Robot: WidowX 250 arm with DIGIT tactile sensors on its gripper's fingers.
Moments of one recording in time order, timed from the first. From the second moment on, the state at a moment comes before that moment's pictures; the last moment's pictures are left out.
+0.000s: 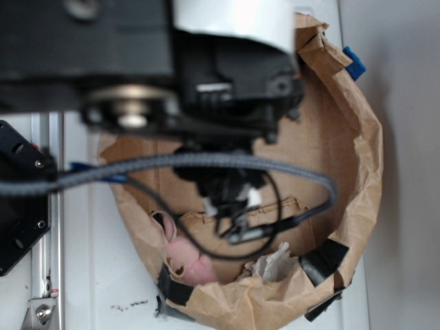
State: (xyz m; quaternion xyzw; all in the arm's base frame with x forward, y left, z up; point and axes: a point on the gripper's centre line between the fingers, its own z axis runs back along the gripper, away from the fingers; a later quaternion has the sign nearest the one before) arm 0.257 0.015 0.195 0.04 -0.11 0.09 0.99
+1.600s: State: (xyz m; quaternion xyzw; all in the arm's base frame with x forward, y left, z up) arm 0.282 0.041 0.110 0.03 -0.10 0.08 0.99
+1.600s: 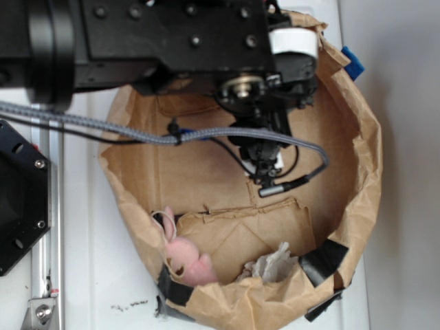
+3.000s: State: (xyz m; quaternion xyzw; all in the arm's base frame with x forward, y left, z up) arm 0.289 0.048 0.077 0.06 -0.09 0.07 0.99
